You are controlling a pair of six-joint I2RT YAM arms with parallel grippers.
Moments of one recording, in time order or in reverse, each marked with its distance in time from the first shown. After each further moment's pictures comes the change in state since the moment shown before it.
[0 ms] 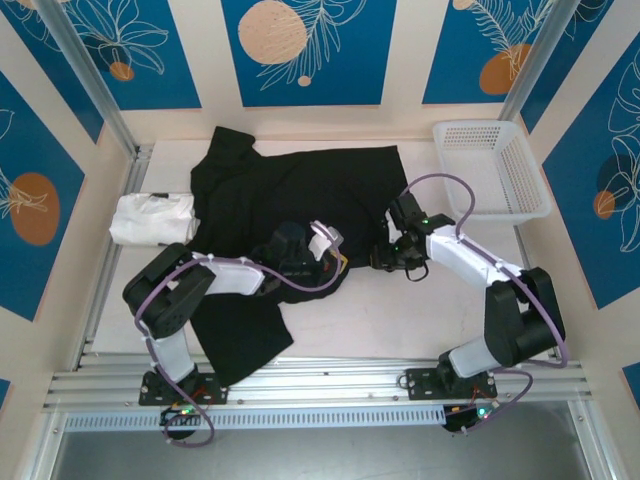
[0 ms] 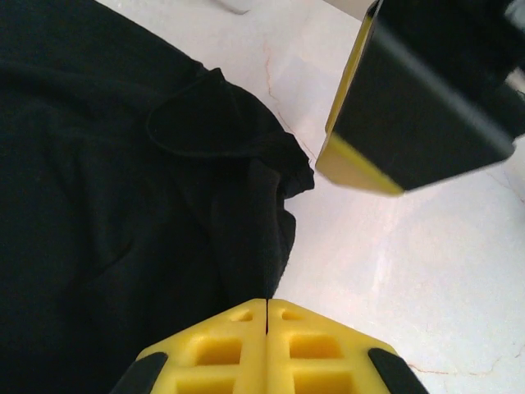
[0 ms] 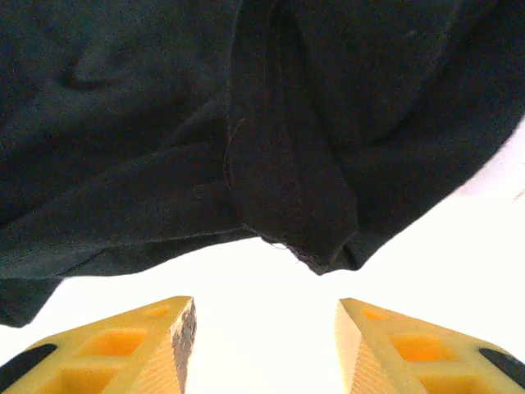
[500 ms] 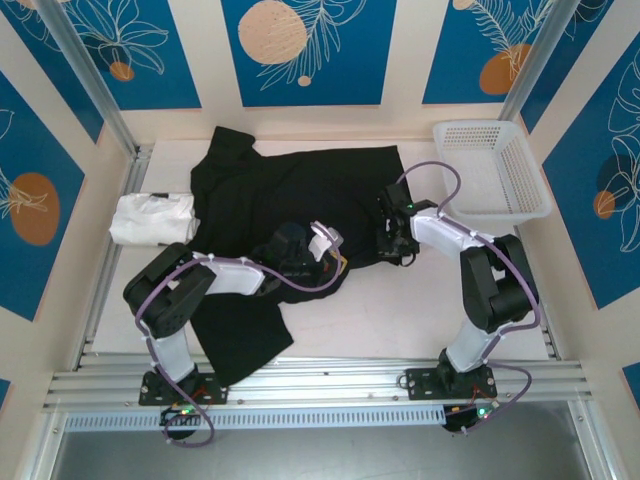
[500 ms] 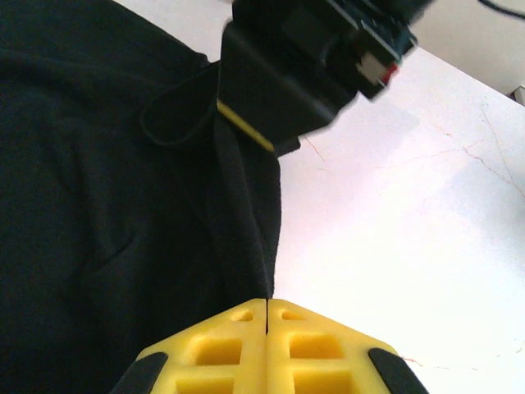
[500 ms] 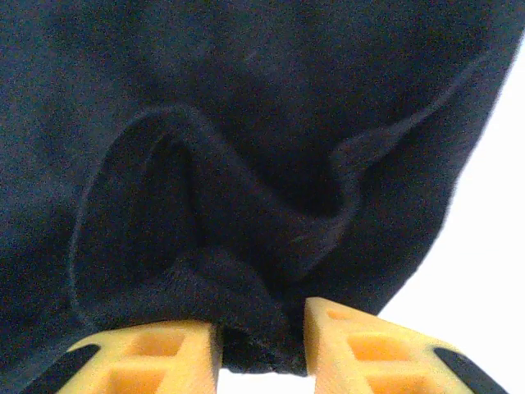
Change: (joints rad) left arm 0.000 0.002 0.000 -0.008 0.000 0.000; right arm -0.032 0.215 0.145 0.025 0.204 0.015
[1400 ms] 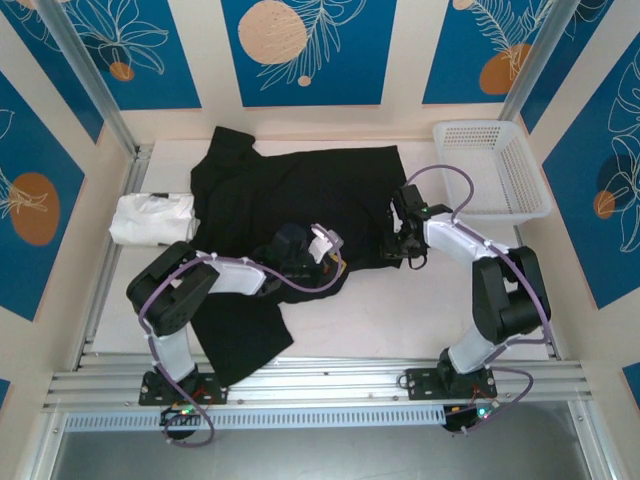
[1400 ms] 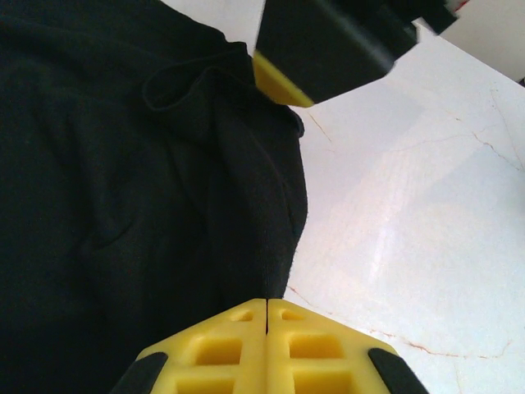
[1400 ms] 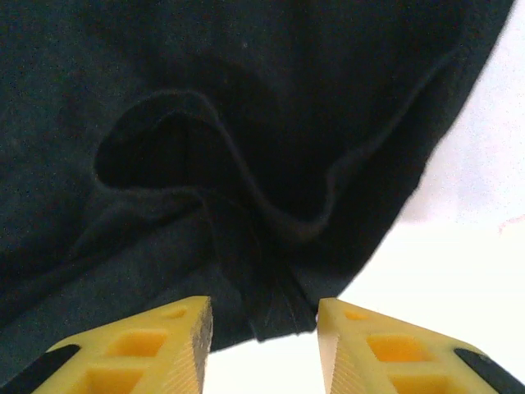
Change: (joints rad) left arm 0.000 0.021 0.000 -0.016 -0.001 0.001; right arm -0.046 -0.068 -0.066 0.036 -0.118 -0.100
